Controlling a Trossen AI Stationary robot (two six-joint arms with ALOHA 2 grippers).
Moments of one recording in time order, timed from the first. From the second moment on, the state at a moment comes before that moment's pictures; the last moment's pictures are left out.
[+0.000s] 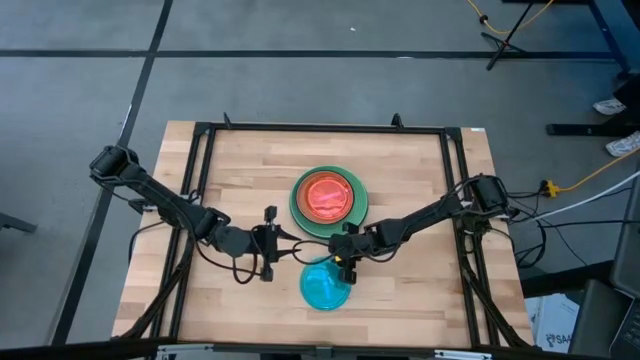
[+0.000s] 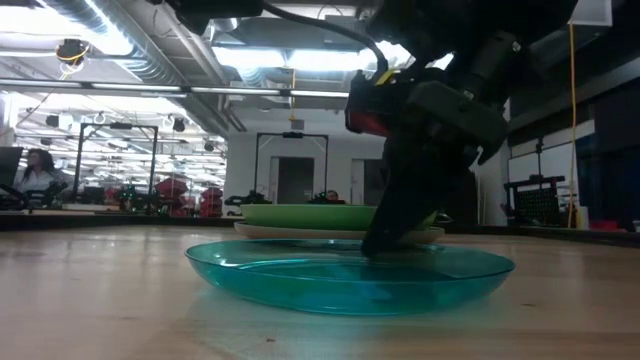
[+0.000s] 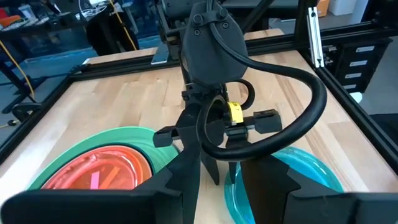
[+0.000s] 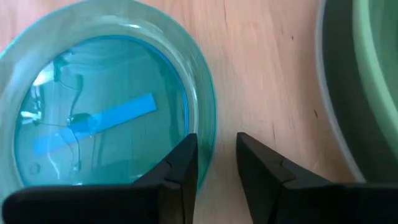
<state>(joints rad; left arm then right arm) -0.48 1.30 0.77 0.13 -0.53 -0.07 0.28 1.90 1.03 -0.07 0.03 0.40</state>
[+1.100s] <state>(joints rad) -0.50 1.30 0.77 0.12 -0.53 -0.07 0.28 1.88 1.03 -0.08 -0.02 0.38</state>
